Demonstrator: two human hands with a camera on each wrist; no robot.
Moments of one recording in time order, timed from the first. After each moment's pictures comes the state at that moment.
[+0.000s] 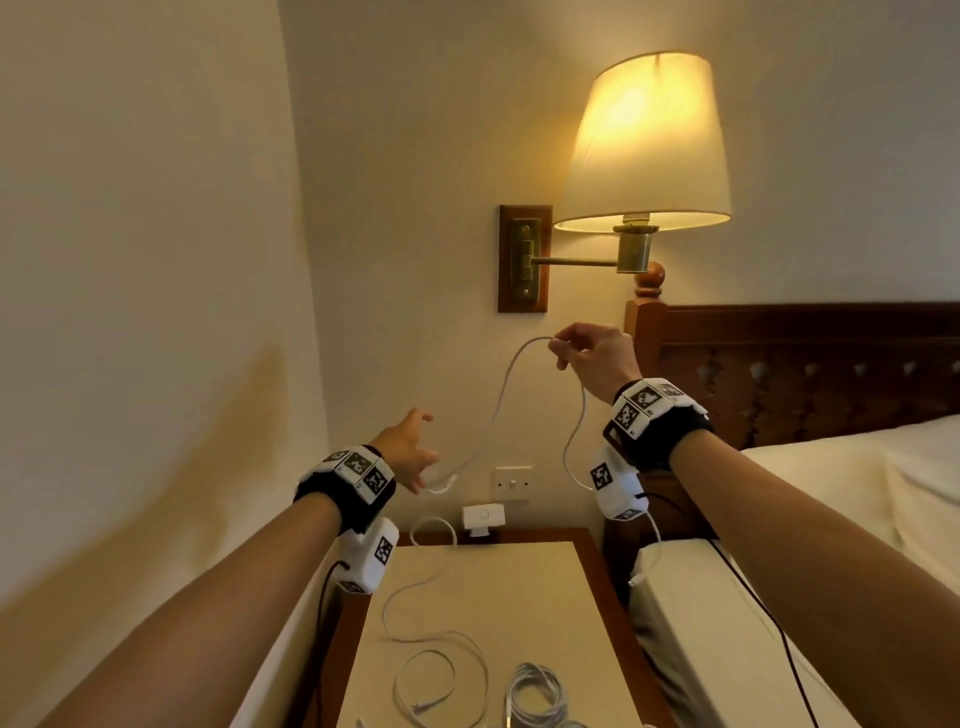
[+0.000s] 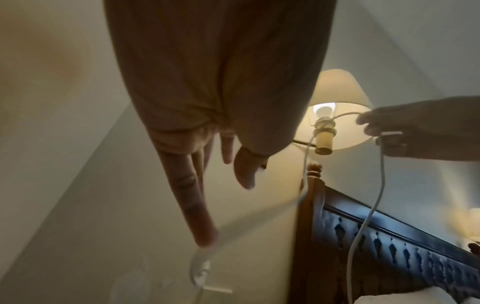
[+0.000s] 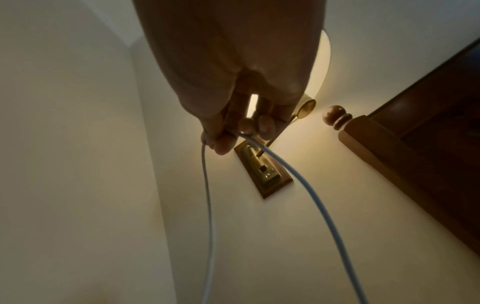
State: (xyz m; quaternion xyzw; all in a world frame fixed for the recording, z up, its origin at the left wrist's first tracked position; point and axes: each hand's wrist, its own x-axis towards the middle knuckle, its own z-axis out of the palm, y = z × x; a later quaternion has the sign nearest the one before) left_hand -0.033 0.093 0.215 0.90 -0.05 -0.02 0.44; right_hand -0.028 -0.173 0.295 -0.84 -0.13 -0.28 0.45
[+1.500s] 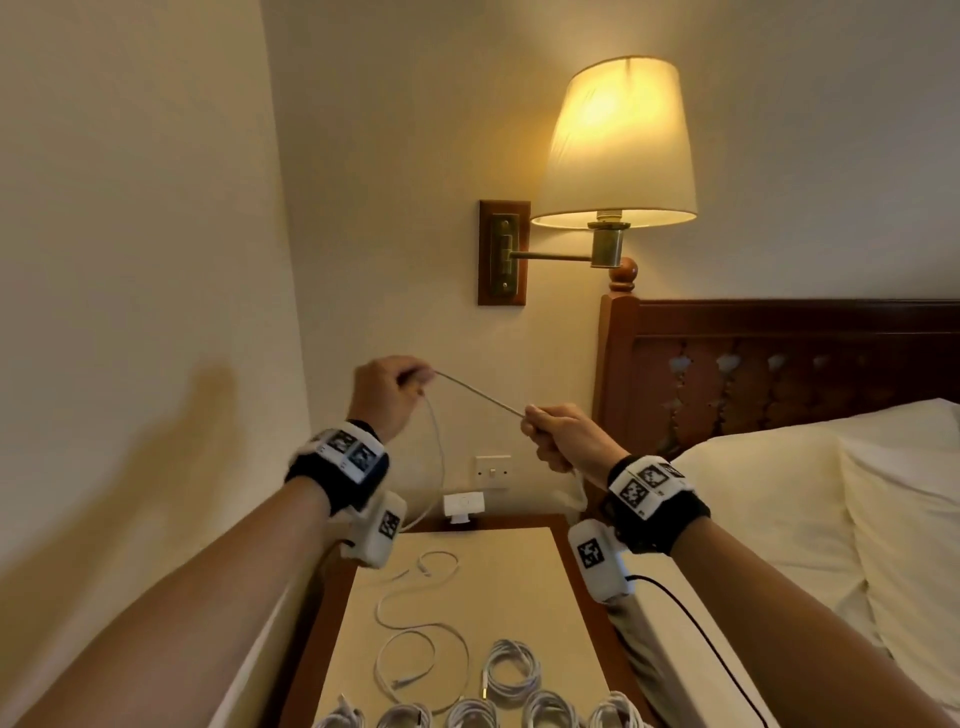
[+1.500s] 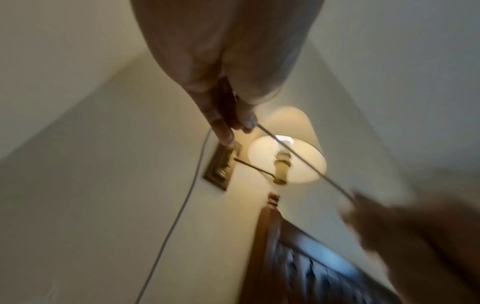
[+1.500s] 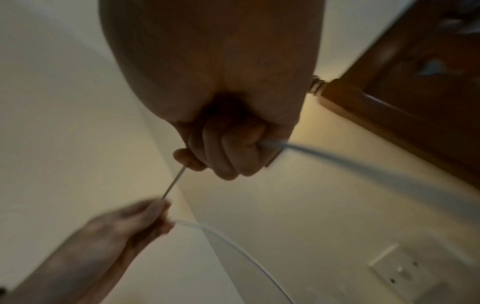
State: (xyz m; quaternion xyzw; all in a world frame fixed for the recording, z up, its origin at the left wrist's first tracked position) left_hand -0.063 0.070 0.246 0.81 -0.17 0.38 0.41; right_hand -0.091 -0.170 0.225 -0.78 -0.16 0.04 0.61
